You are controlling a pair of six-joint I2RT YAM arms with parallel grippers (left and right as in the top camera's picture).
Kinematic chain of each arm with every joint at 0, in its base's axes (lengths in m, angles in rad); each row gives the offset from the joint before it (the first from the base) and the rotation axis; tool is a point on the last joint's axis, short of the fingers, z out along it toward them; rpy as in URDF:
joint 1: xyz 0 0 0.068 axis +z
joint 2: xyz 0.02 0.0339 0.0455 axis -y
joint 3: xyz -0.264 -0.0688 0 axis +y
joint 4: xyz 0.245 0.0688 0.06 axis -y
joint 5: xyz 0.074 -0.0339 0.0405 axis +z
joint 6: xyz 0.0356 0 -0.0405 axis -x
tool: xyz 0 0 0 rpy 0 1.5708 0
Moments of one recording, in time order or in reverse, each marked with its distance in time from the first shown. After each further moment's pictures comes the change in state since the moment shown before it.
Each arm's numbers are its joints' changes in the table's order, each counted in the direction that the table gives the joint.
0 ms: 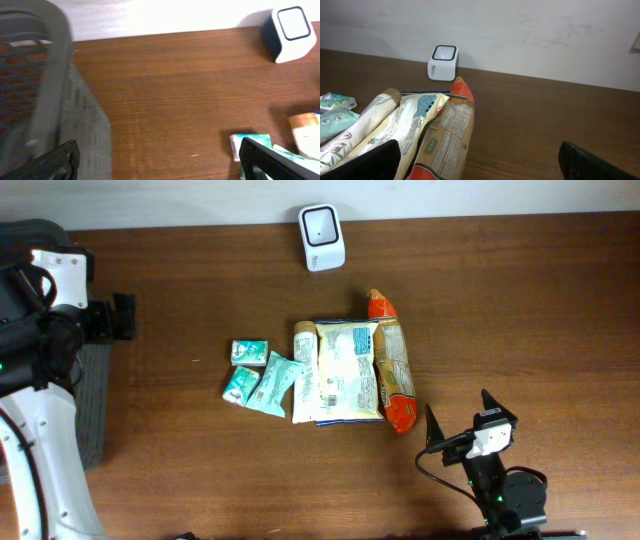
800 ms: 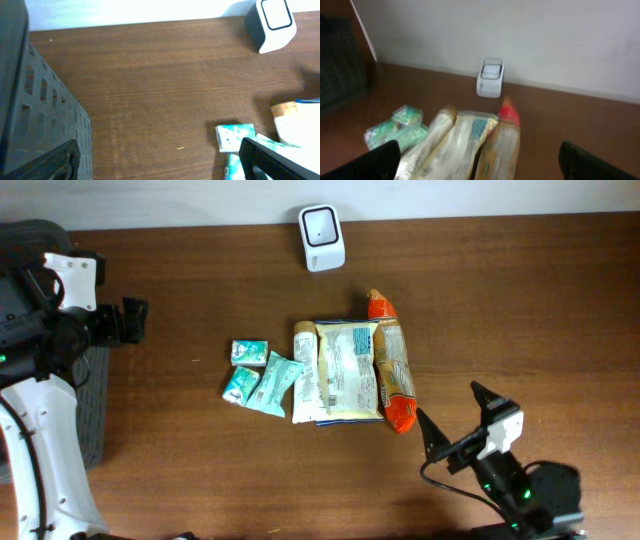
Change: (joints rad) left arm 0.000 -0.032 0.000 -0.039 -0.056 -0.004; right arm 0.000 -0.213 -0.372 -0.219 0.237 -0.078
